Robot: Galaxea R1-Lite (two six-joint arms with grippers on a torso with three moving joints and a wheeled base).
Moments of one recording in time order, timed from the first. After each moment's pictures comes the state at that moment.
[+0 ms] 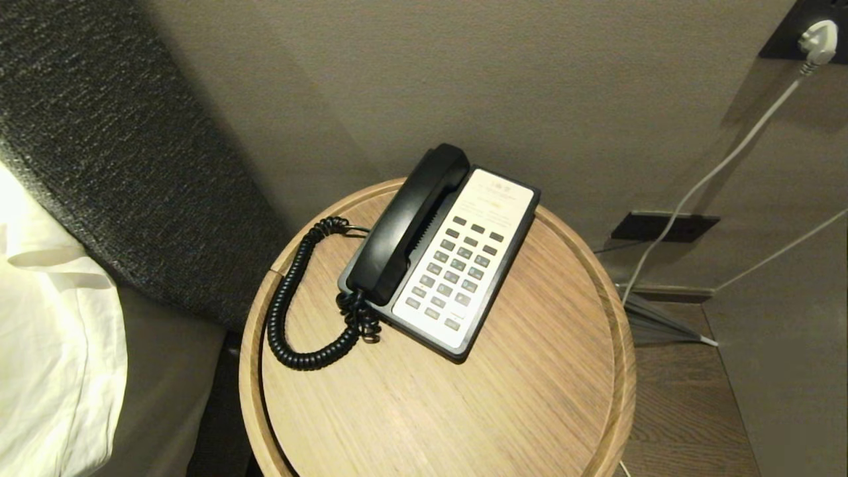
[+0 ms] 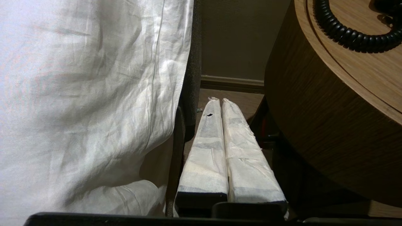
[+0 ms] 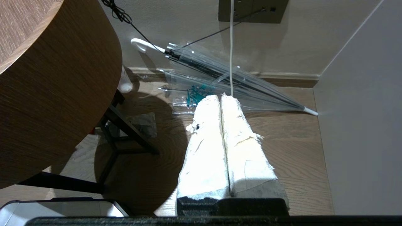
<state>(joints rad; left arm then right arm) -0.01 0.00 0.00 -0.10 0.00 0.00 -0.01 0.01 0.00 -0.05 0.01 -0.01</state>
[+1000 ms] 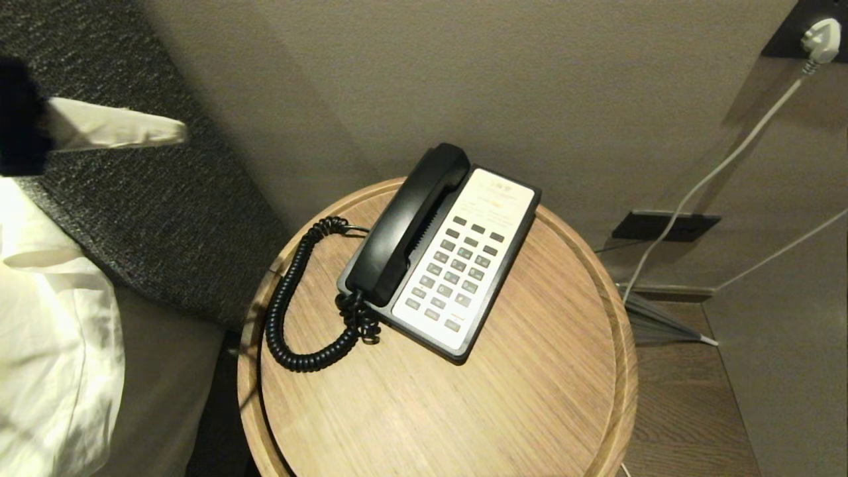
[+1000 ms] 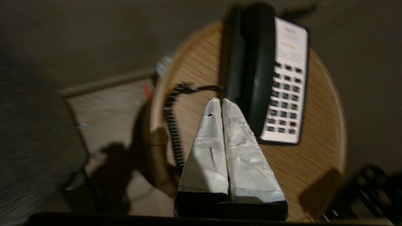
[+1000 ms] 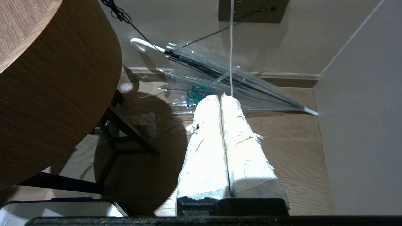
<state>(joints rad) -0.24 1.27 -1.50 0.51 -0.40 -0.01 -0.01 0.01 0.00 -0.05 0.01 -0.01</state>
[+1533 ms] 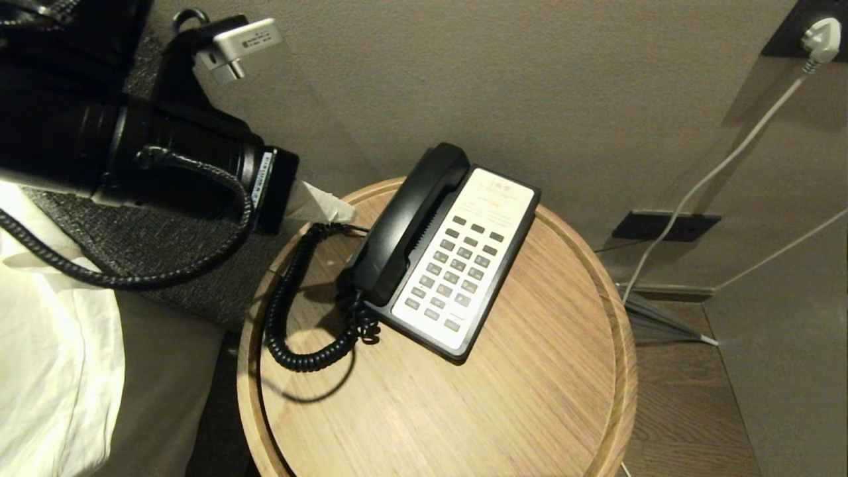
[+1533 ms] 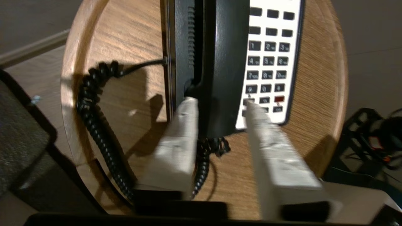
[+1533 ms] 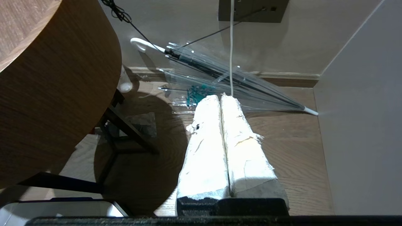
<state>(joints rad) -0.56 1.54 -1.67 0.69 -0.23 -0.01 -0.01 0.01 0.00 -0.05 0.01 -0.01</state>
